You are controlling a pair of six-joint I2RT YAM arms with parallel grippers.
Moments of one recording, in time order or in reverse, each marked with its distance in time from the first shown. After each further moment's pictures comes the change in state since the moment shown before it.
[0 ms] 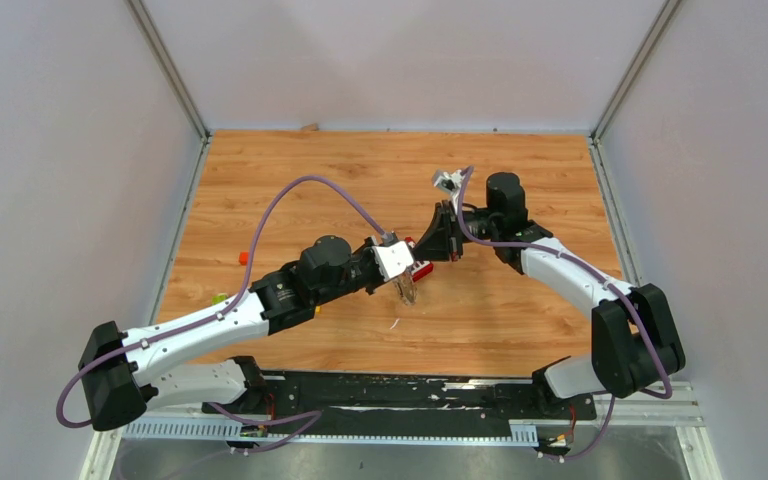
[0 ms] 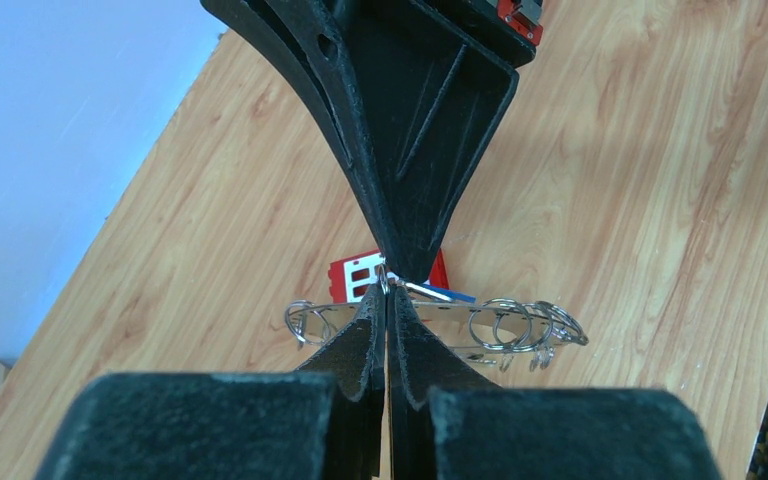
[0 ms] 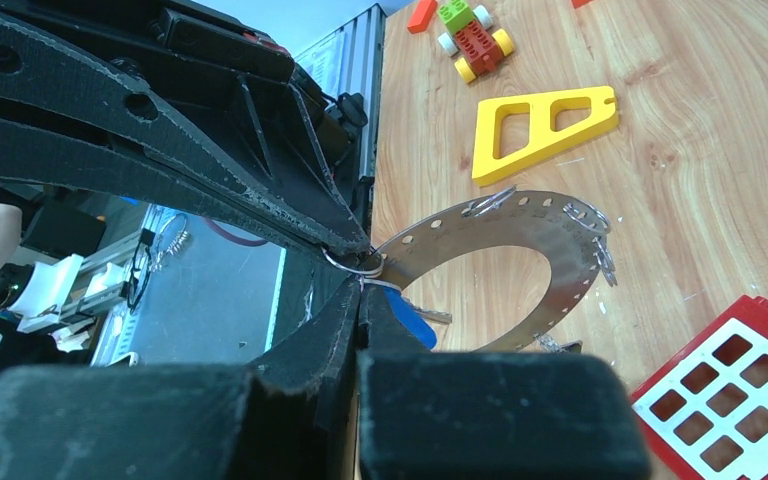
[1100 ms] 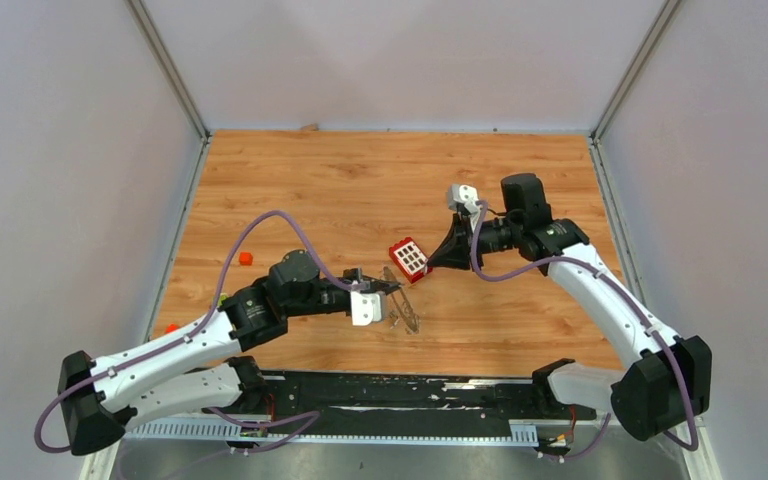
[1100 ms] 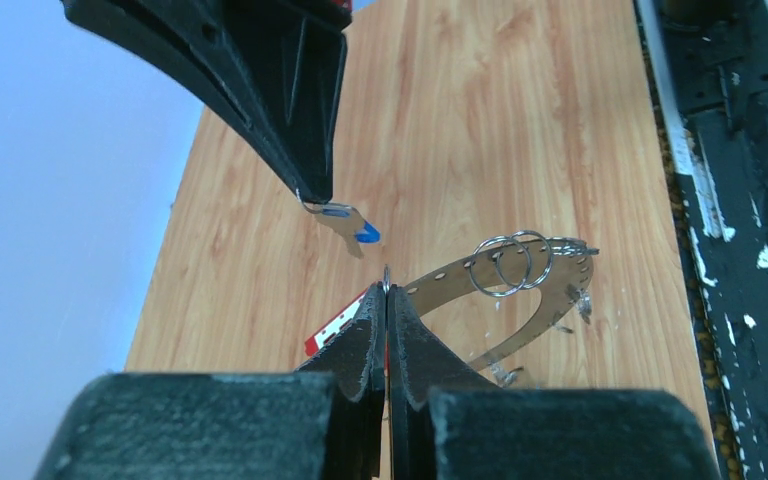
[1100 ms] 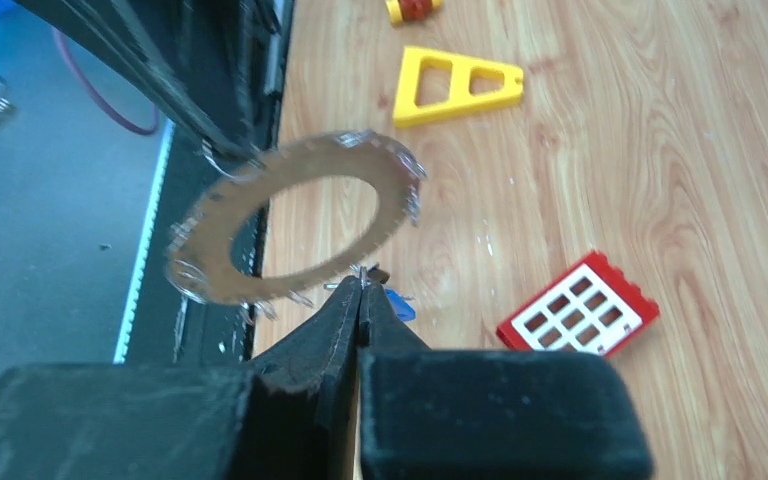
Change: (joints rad) left arm 0.013 -0.196 -0.102 -0.046 0.338 0.245; right arm -0.020 -0.203 0.134 -0.681 0.102 -0.733
